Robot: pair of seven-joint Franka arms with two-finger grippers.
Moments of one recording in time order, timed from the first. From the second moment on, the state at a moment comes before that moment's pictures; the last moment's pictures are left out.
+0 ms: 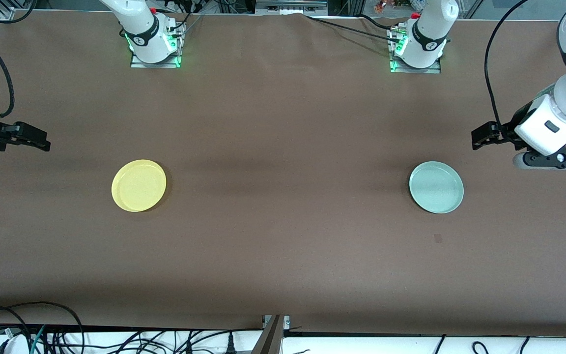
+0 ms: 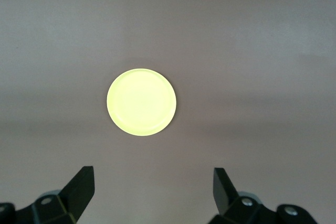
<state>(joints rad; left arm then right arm) 0.01 0.16 -0.11 -1.51 0.03 1.56 -0.10 -0.01 0.22 -0.01 -1.37 -0.03 1.53 -0.03</state>
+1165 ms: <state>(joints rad) 0.01 0.33 -0.10 -1.52 0.03 1.60 -0.10 -0.01 0.22 -0.01 -1.37 -0.03 1.53 -0.03</state>
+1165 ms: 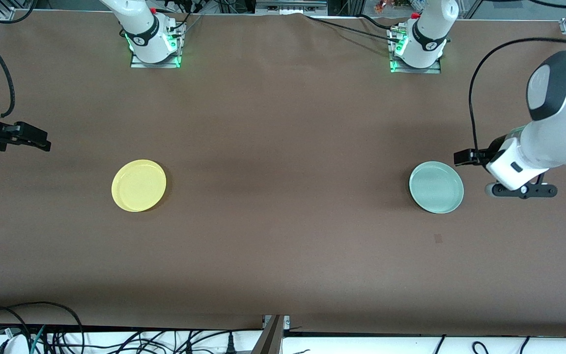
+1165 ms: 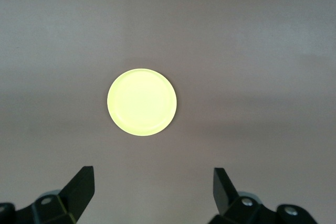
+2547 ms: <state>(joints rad) 0.12 0.48 -0.09 -1.82 0.06 2.11 -0.09 -0.01 0.22 -0.01 -1.37 -0.03 1.53 -0.03</state>
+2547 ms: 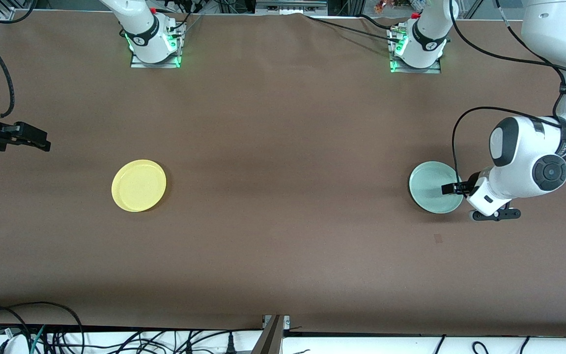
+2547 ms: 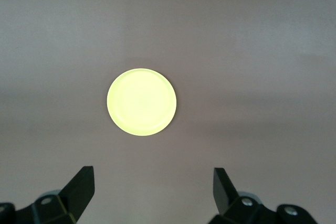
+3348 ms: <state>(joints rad) 0.19 0.58 -0.09 -1.84 0.13 2.19 -0.03 -0.01 0.22 -0.01 -1.37 -0.03 1.53 -0.03</state>
